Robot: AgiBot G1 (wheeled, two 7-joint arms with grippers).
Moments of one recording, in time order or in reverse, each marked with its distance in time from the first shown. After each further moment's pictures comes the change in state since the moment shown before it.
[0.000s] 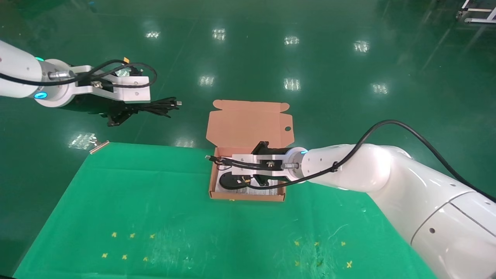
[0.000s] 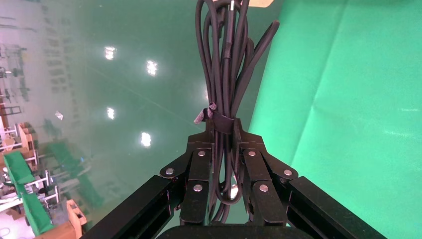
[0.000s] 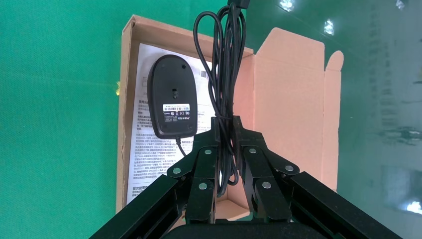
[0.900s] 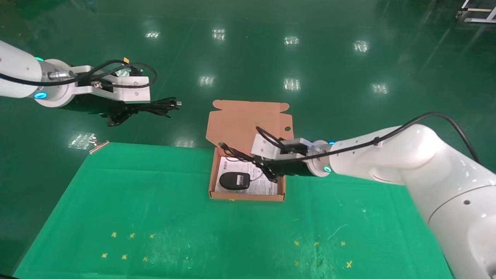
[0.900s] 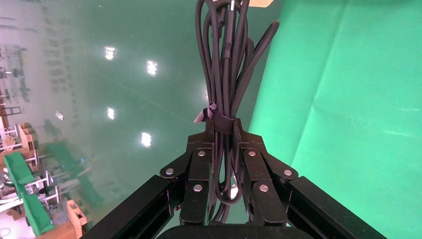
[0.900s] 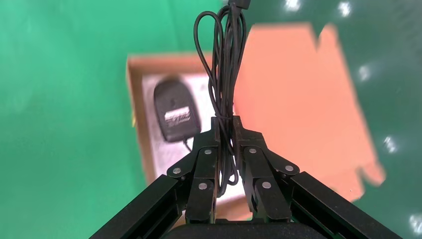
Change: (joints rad) left arm -0.001 0.001 0.000 0.003 -0.001 -0.001 0.002; right arm 0.016 -0.003 0.434 -0.178 -0.029 -0.249 -0.104
